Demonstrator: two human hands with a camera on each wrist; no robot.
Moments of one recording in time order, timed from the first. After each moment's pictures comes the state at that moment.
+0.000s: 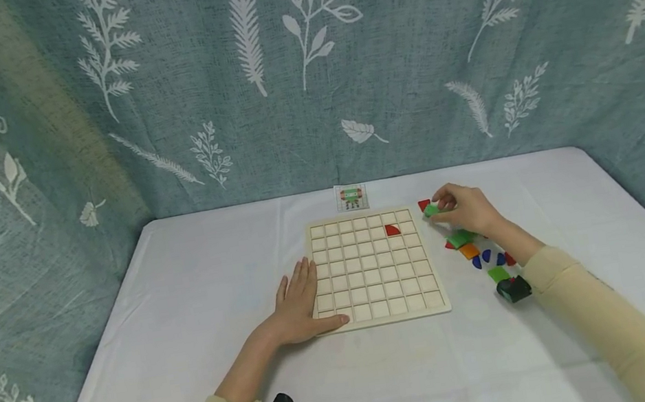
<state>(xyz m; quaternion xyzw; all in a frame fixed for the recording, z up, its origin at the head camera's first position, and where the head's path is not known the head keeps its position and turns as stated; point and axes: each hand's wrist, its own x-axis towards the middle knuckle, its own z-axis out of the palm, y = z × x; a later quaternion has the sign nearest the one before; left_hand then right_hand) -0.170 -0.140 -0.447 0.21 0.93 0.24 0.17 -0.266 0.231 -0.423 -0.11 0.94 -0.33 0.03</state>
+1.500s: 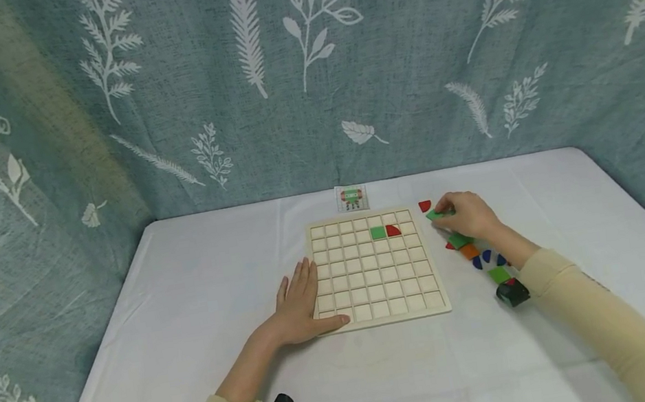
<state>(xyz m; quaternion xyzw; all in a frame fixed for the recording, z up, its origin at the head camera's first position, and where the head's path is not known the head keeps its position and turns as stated) -0.170 -0.141 -0.448 0.22 0.93 0.24 0.16 -0.262 0.226 -0.424 -0.08 0.96 -0.28 0.05</state>
